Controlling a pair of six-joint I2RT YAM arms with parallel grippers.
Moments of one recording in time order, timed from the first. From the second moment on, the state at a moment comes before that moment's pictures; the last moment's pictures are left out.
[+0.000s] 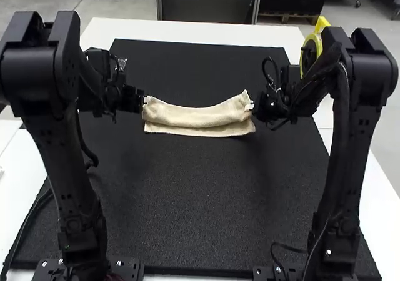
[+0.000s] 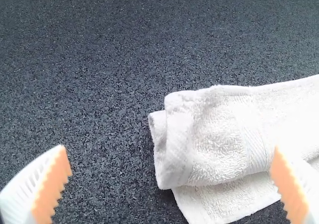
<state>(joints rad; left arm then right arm) 0.20 1.70 0.77 0.32 0.43 0.17 0.05 2.01 1.01 0.30 -0.61 0.28</state>
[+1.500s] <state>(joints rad) 0.33 1.55 0.60 0.44 0.44 0.12 0.44 2.02 1.21 0.31 -0.61 0.37</state>
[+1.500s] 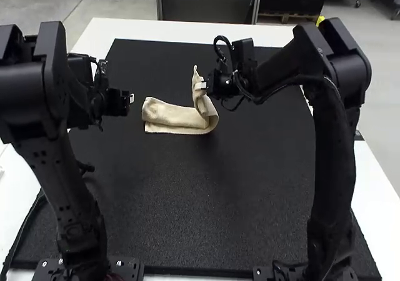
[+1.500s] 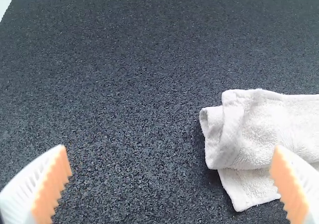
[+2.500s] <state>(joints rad) 0.36 1.40 0.49 0.44 0.44 0.12 0.56 2.21 1.44 0.30 -0.61 0.38</state>
